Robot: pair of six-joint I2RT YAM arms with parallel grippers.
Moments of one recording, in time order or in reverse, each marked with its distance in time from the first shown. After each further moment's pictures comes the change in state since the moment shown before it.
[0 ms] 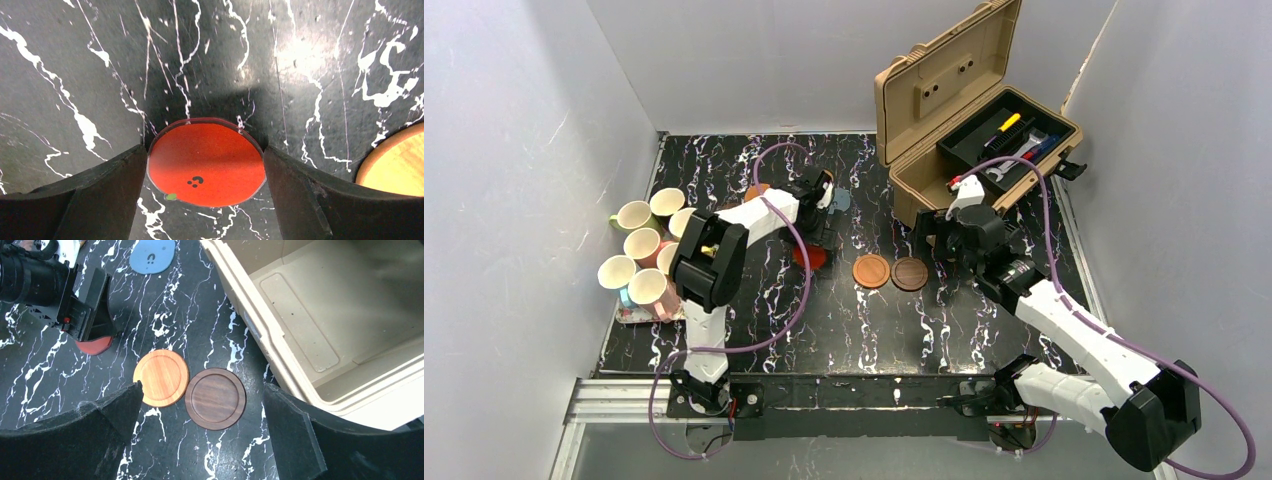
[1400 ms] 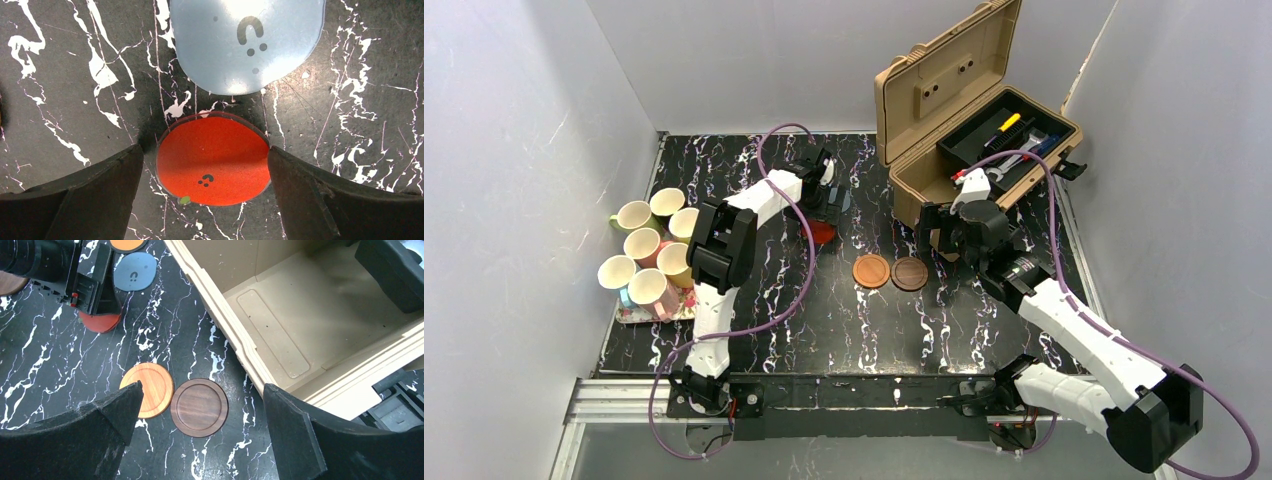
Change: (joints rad) left arm 0.052 0.176 0.277 -0.020 0.013 0.029; right arm 0.006 -0.010 0.045 -0.035 0.080 -0.035
